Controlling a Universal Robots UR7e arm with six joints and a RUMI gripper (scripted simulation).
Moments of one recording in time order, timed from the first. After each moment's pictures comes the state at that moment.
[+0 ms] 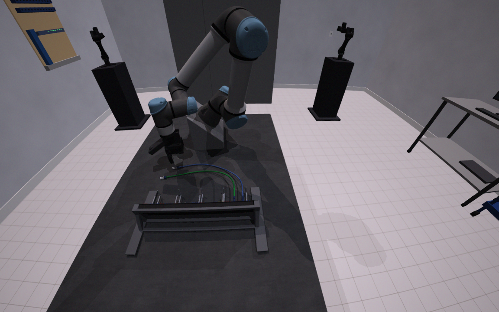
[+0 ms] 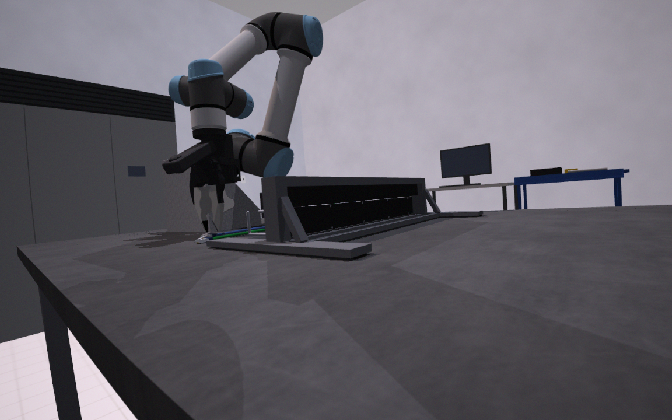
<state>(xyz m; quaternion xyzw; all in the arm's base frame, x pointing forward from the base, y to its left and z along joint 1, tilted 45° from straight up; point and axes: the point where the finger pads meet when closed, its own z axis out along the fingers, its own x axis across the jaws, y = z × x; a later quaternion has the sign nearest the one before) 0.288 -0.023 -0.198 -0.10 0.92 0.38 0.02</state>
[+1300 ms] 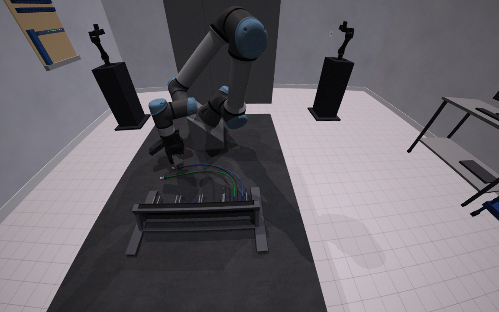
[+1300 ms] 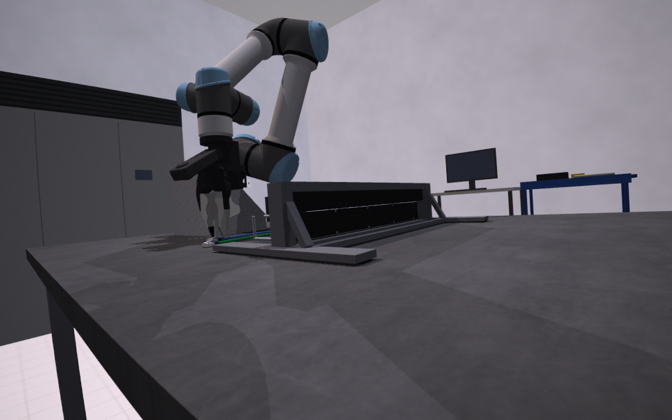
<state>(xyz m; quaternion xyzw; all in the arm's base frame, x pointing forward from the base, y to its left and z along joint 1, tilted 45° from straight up) 0.288 -0.020 -0.201 -0.10 0.92 0.38 0.02</state>
